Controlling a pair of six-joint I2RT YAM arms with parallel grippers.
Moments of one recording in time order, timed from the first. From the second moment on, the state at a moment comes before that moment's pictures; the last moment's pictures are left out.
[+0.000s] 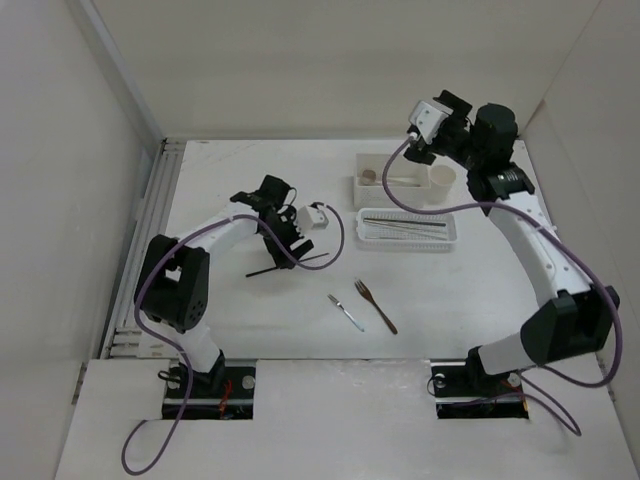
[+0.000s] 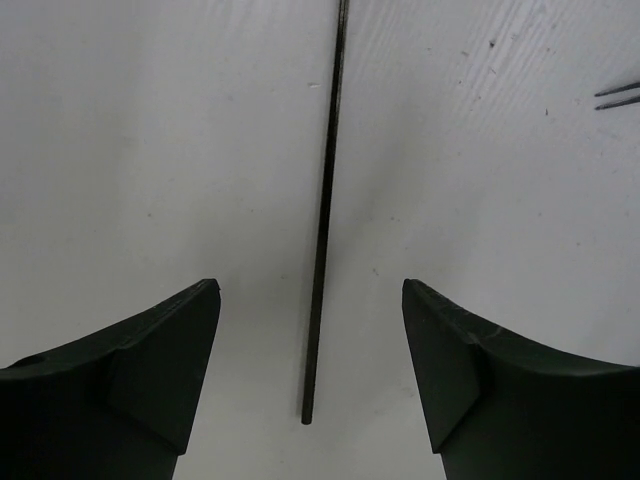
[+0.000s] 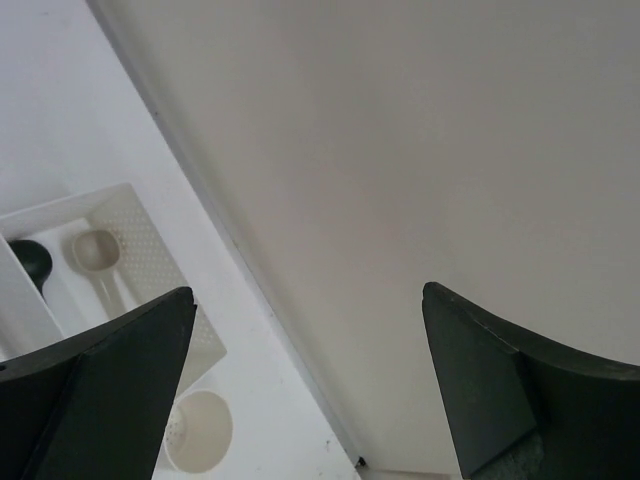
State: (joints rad) left arm -0.41 1.70 1.19 -0.72 0.35 0.70; right arm 0.19 1.49 1.45 -0.10 -0.40 -0.94
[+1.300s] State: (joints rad) left arm -0.35 1.71 1.20 -0.69 0.16 0.71; right arm 0.20 1.16 1.15 0.04 -0.22 -0.76
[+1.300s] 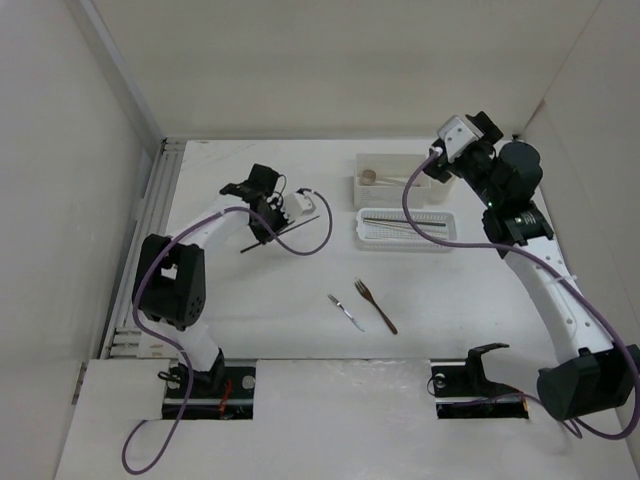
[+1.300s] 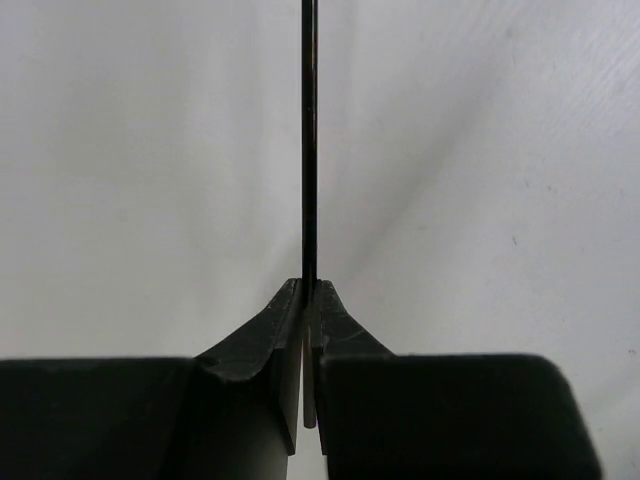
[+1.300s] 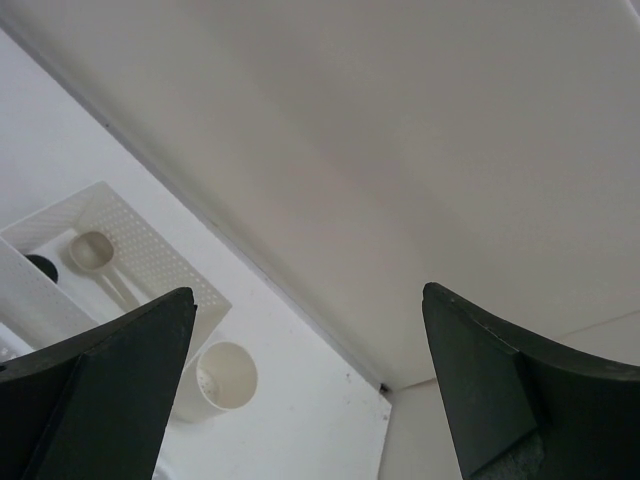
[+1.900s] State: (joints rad) left arm -0.79 2.10 1.89 -0.59 0.19 0.78; right arm 0.11 1.10 1.05 0.16 0.11 -0.42
